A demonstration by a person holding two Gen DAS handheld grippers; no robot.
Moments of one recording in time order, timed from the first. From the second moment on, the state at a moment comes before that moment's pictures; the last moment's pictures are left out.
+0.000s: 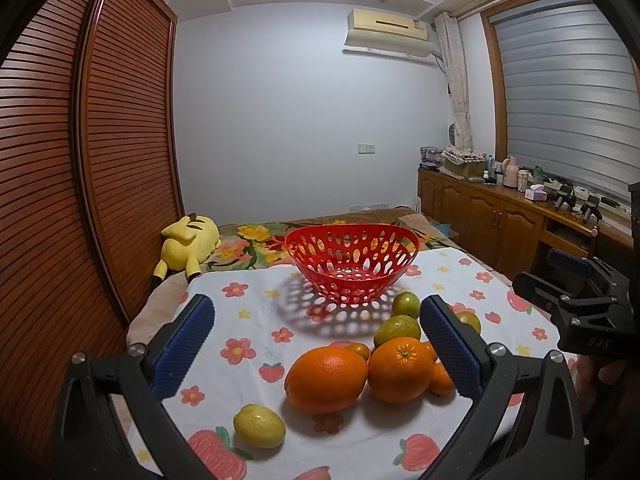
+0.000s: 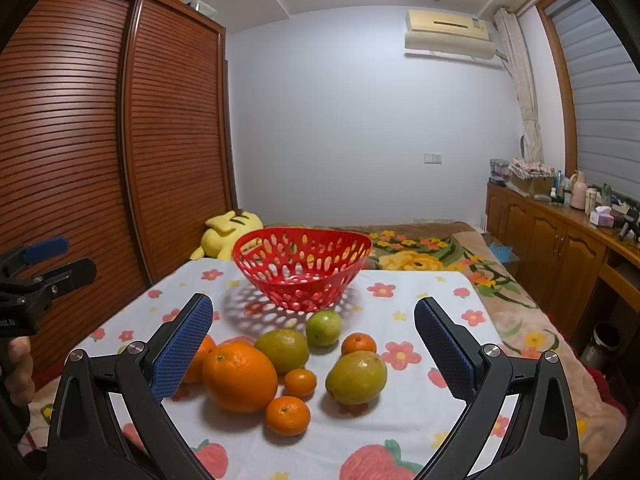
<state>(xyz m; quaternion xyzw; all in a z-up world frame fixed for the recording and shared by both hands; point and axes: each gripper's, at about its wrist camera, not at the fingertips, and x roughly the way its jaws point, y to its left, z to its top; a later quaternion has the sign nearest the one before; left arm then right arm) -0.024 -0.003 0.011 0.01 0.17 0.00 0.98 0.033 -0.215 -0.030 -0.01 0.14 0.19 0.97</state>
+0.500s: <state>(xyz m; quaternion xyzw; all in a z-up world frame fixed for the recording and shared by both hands) -0.016 0.017 -0.021 0.02 0.20 0.03 0.98 0.042 -0.210 -0.058 -0.02 0.17 0.20 0.96</state>
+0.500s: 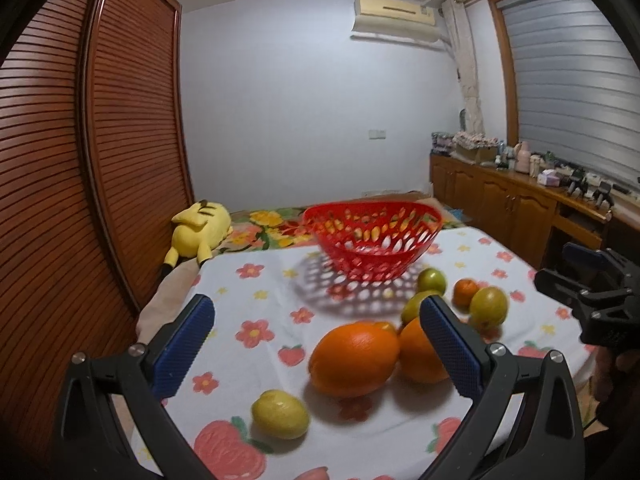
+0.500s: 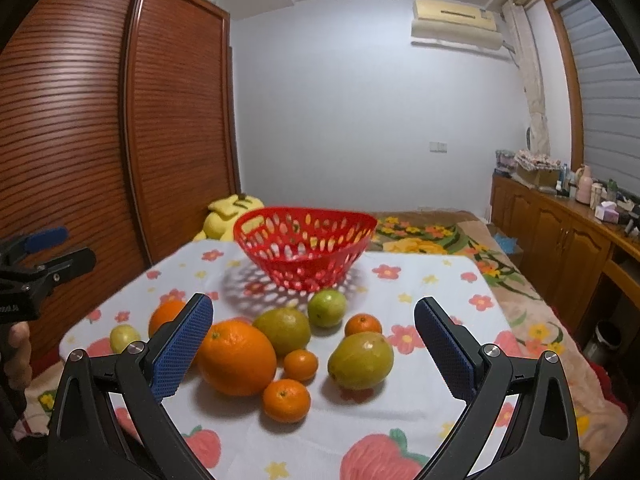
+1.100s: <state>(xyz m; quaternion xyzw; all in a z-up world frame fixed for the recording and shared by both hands) -0.008 0.058 -0.093 -0.02 0.29 0.02 0.96 0.059 -0.197 -0.104 -0.04 0.23 0.23 0.94</state>
